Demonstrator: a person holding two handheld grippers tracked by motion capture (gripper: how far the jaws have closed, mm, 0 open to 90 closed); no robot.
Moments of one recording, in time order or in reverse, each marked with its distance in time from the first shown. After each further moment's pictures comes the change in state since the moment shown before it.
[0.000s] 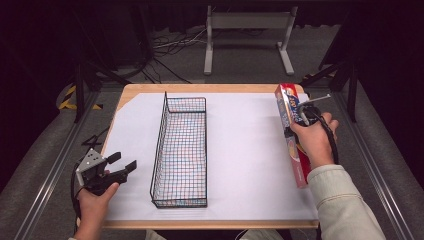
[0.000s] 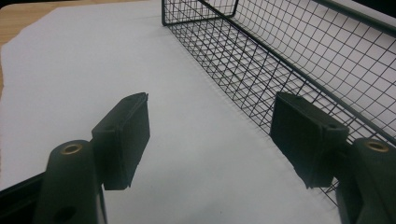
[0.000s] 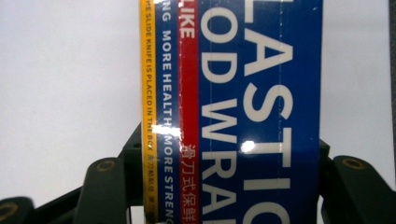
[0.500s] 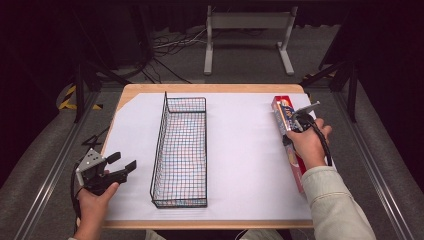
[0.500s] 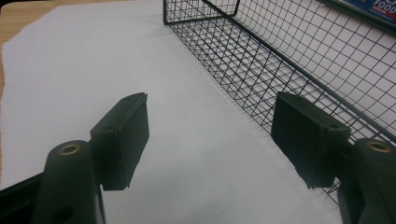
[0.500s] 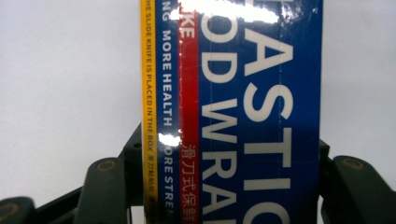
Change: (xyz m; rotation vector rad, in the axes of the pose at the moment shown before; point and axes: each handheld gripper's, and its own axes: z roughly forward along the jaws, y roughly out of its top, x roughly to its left) left arm 0.001 0.000 0.000 0.004 0.004 -0.003; right arm -0.006 -0.006 0.040 0.105 -0.043 -0.052
